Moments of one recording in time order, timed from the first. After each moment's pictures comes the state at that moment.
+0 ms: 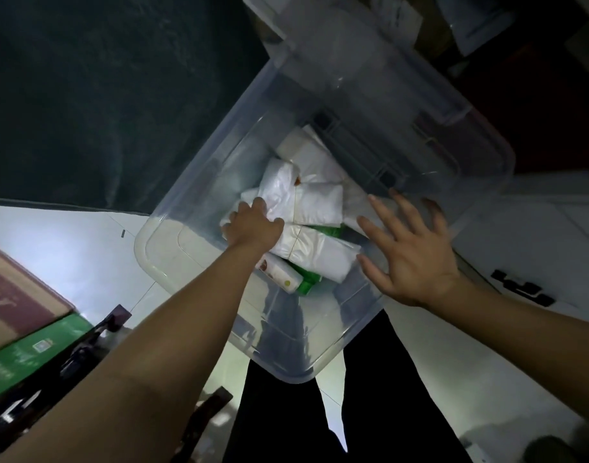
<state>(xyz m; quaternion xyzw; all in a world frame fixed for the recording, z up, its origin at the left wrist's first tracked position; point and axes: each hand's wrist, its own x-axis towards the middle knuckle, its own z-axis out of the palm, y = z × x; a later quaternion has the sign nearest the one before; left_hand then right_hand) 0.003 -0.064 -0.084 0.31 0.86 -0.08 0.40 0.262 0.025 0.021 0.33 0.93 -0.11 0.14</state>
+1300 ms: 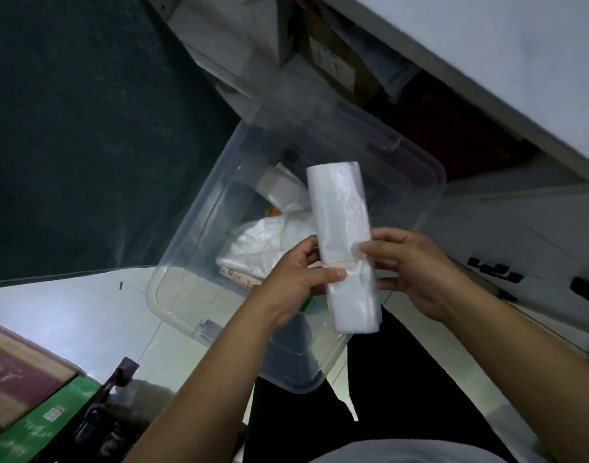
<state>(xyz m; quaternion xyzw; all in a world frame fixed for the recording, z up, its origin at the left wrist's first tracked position) 0.066 -0.042 0.073 0.06 0.51 0.36 0.78 0.238 0.040 0.124 0.63 0.27 -0.72 -0.07</state>
